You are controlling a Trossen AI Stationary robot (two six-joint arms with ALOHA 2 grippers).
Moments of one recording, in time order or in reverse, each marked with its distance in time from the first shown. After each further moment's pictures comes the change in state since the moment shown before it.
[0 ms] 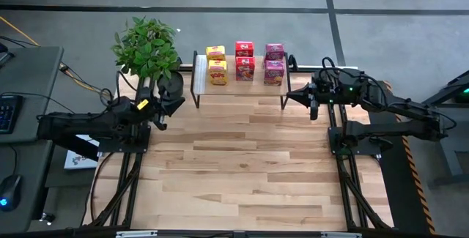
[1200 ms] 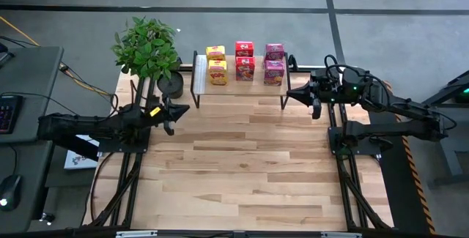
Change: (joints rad) left arm 0.004 0.000 -0.188 0.019 -0.051 0.065; right arm 0.000 -0.003 0.000 0.091 -0.042 0.025
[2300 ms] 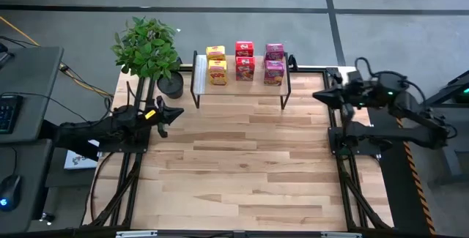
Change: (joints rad) left arm -0.015 -0.416 0.000 -0.482 -0.011 -0.038; right arm 0.000 -0.251 0.000 -0.137 -0.032 -0.024
